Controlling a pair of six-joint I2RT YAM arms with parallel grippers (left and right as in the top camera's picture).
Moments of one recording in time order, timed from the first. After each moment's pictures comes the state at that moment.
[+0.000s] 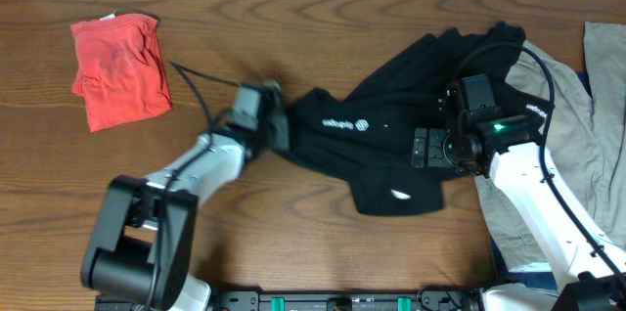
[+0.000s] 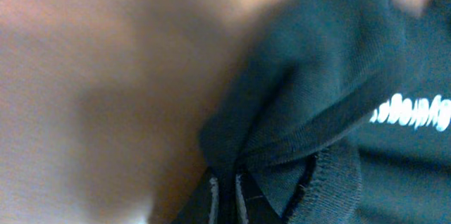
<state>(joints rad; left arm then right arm) -0.28 1.69 0.85 -0.14 0.11 -0.35 0.21 1.41 0.96 -0.85 -0.01 0.31</state>
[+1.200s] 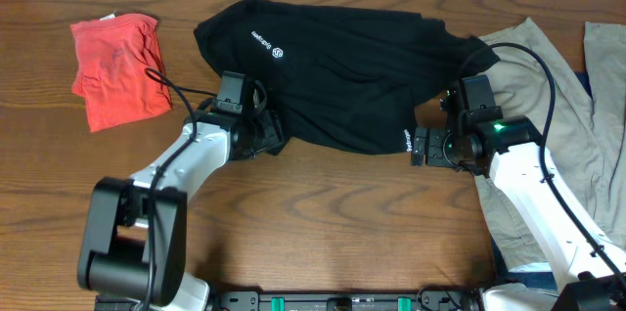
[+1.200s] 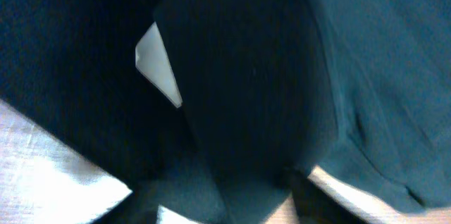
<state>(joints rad) -0.23 1.71 0.90 -0.39 0.24 -0.59 0.21 1.41 0.96 -0.85 -0.01 0.33</state>
